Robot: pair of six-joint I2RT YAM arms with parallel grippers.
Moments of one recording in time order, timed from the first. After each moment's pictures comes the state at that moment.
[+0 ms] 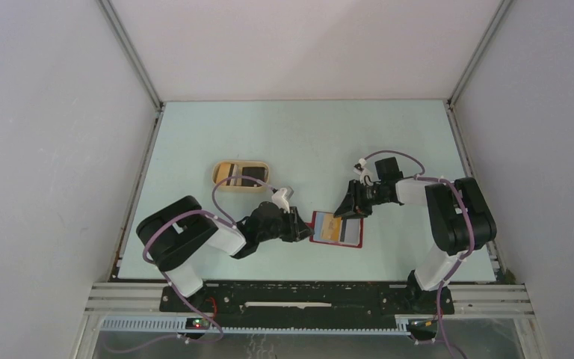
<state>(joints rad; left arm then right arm) -0.87 1.68 0.41 0.79 0.16 -0.81 0.20 1.72 0.75 -0.14 -0.87 0.38</state>
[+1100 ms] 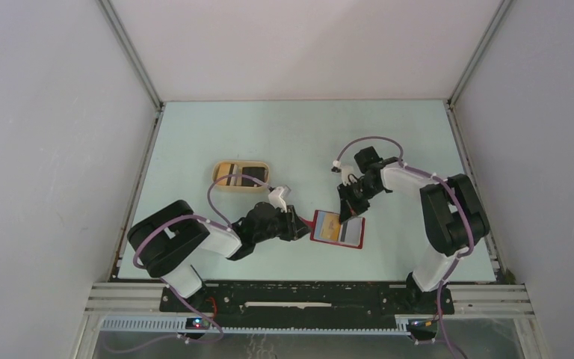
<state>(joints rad) -0.86 1.61 0.38 0.80 0.13 -0.77 0.34 1.71 1.01 -0.64 -0.63 -0.10</state>
